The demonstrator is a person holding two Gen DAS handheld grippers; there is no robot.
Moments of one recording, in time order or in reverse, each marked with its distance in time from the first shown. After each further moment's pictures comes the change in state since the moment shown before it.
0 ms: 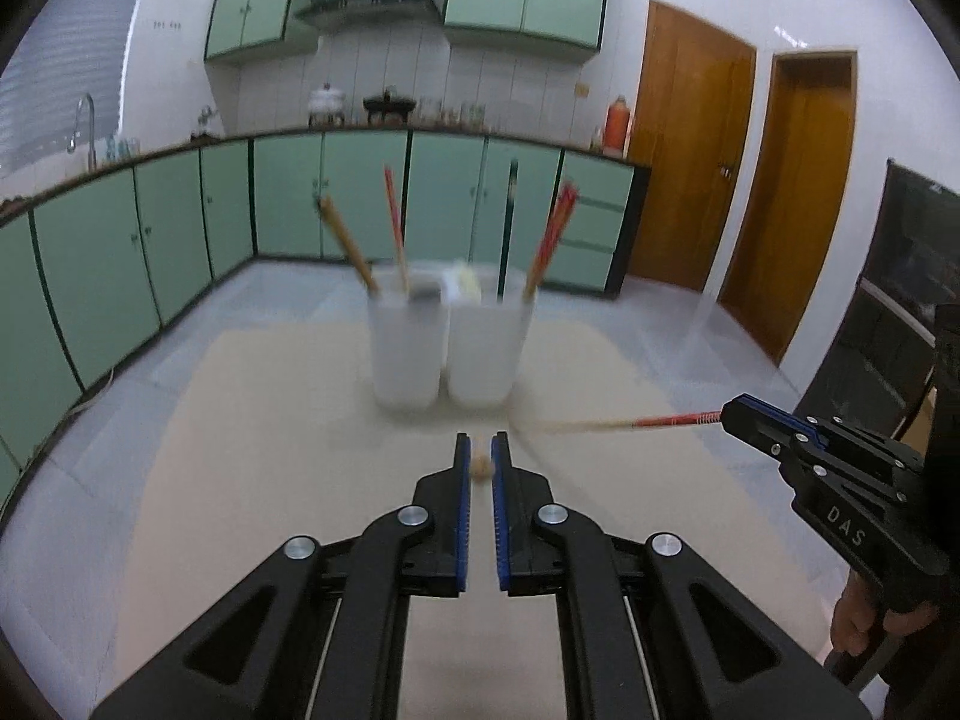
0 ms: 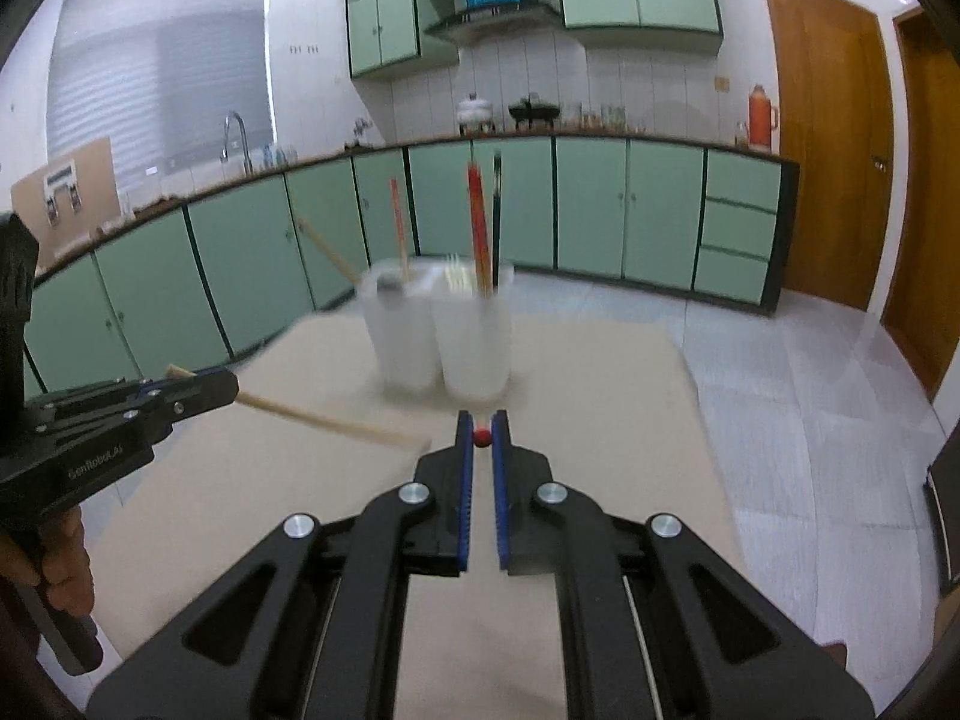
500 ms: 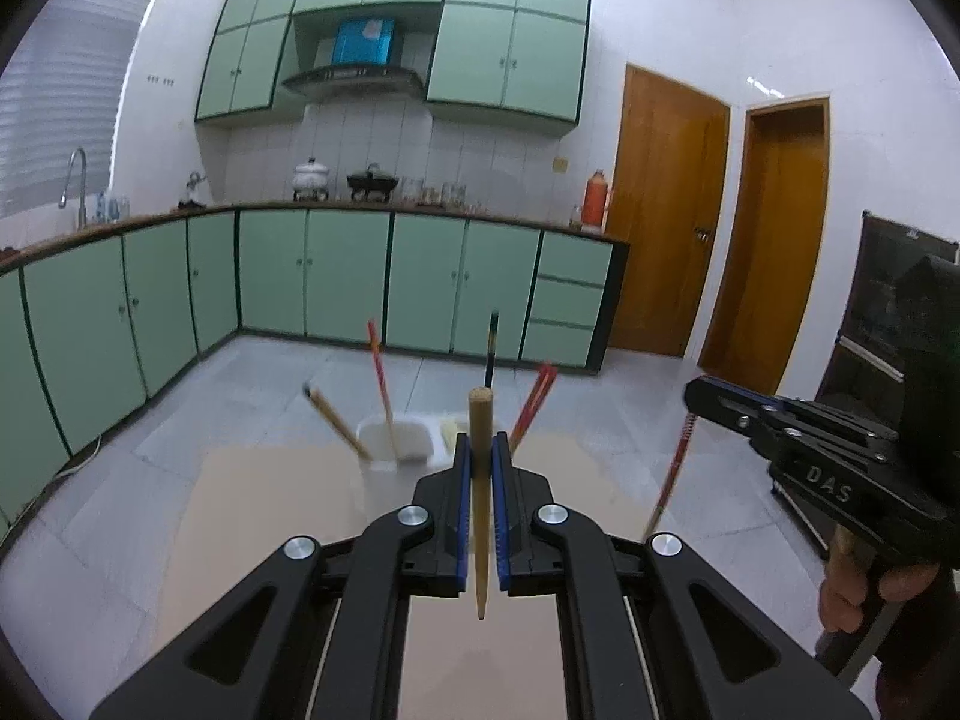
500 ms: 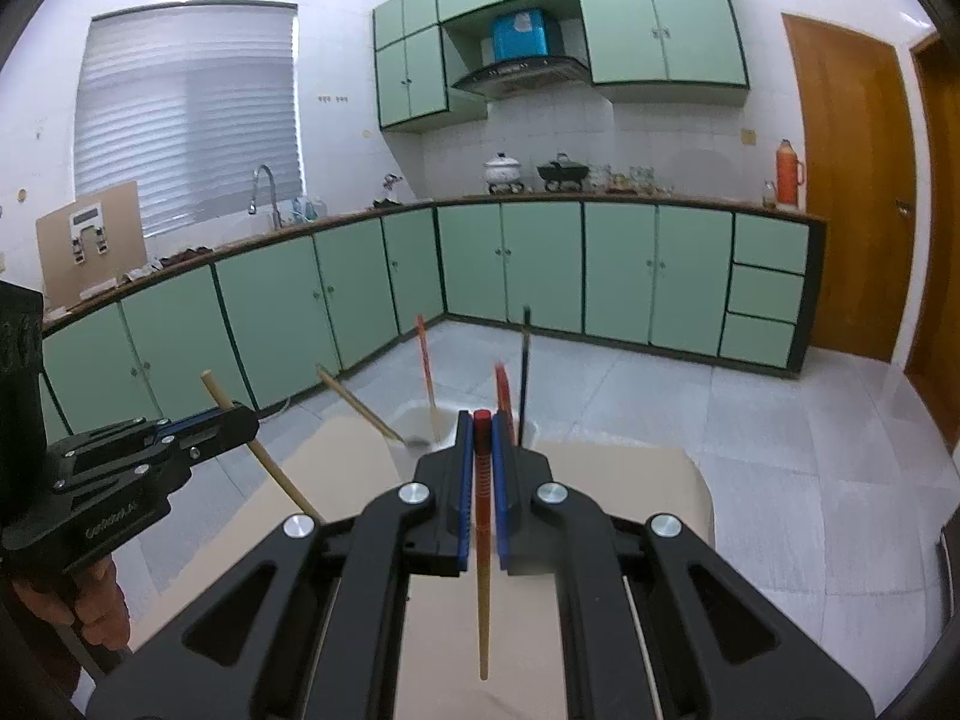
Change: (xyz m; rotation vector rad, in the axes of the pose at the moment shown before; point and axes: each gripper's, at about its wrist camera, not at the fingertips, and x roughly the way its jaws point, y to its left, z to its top) left arm -0.018 0.003 0.083 0.019 -0.166 -0.046; right arm -0.009 -0.004 0.106 -0.027 -0.107 0.078
